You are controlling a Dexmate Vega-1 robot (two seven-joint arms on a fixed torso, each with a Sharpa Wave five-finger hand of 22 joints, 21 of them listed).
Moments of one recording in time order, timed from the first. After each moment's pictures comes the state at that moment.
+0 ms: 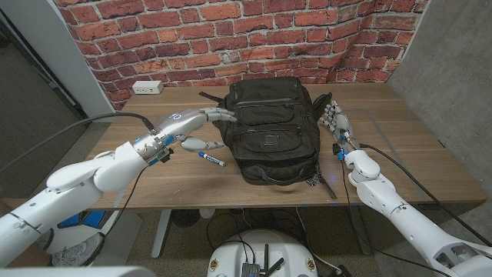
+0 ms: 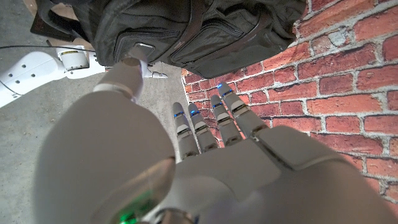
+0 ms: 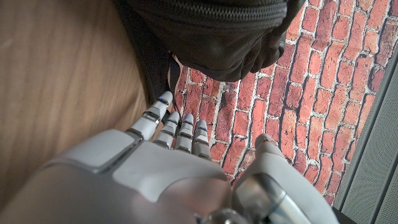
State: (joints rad) left arm 1.38 0.98 -0.03 -2.00 0.57 -0.52 0.25; left_hand 0.91 -0.17 0.51 -0.18 0.17 0.44 -0.16 0.22 0.18 0.37 -0.20 0.18 0.17 0.33 -0.04 0.17 0.16 0.44 -0.04 0.18 0.17; right arm -0.91 -0.49 -0.36 -1.28 0.58 0.36 -0.10; right_hand 0.09 0.10 0.36 0.01 0.20 0.11 0.00 0.19 0.17 0.14 0.01 0.20 0.19 0.05 -0.01 0.21 0.32 0.31 -0.03 0.18 0.16
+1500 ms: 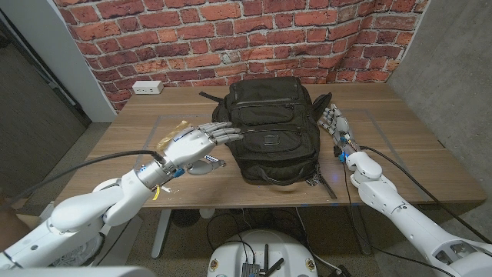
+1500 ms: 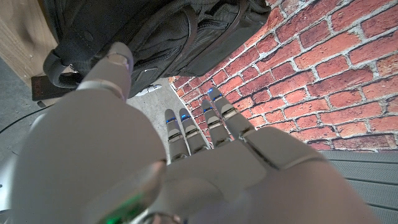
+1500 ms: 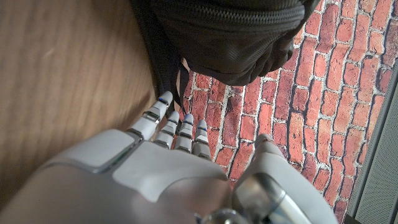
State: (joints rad) left arm 1.59 0.93 -0.04 -2.15 1.07 -0.29 0.50; left_hand 0.96 -0.14 0.43 -0.17 0.17 0.35 -0.14 0.20 0.18 0.30 -0.17 0.18 0.17 0.29 -0.04 0.17 0.16 0.38 -0.04 0.18 0.17; right arm -0.89 -0.49 -0.36 -1.22 0.61 0.37 -0.02; right_hand 0.09 0.10 0.36 0.01 0.20 0.11 0.00 0.19 0.17 0.14 0.01 0.20 0.19 0.05 -0.01 0.22 0.32 0.31 -0.03 0.18 0.16
